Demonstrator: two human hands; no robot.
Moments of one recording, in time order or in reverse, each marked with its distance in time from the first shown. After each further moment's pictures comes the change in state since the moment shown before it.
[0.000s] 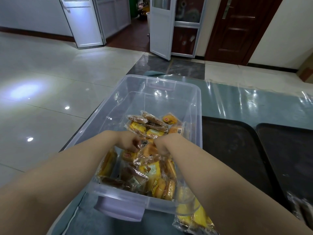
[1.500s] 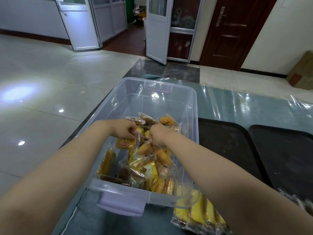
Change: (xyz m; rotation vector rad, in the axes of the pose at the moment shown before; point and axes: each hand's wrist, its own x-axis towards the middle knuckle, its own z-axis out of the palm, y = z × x) left_hand -0.033 0.004 -0.039 0.026 0.216 -0.009; right_hand -0.011 -0.007 -0.010 0.197 0.415 -0.038
